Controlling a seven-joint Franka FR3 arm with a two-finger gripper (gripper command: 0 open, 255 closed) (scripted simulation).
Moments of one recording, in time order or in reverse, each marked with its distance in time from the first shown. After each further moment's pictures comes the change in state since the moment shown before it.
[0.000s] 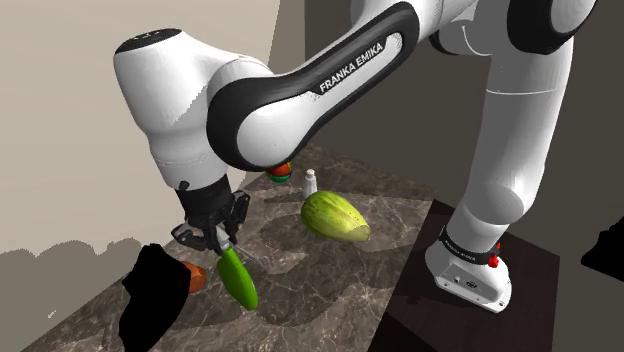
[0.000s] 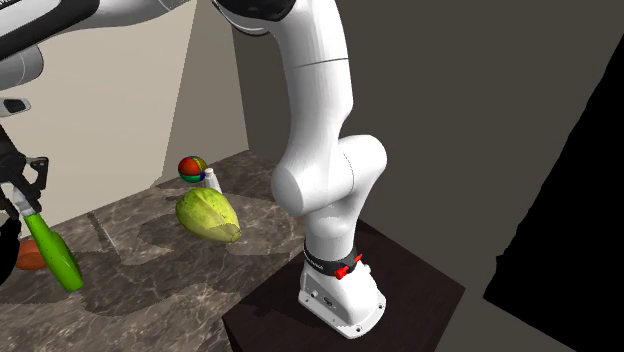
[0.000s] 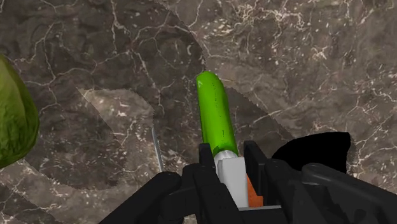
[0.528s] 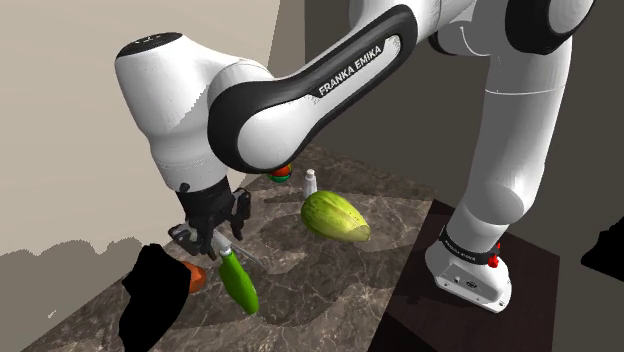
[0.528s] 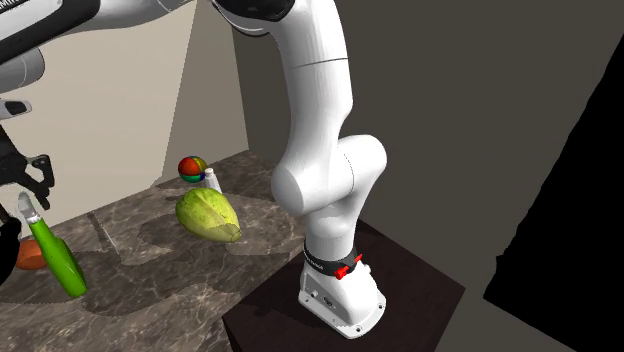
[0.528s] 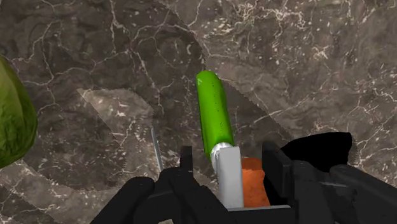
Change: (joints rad) arm 0.003 0.006 -0.003 -0.004 -0.006 0.008 0.003
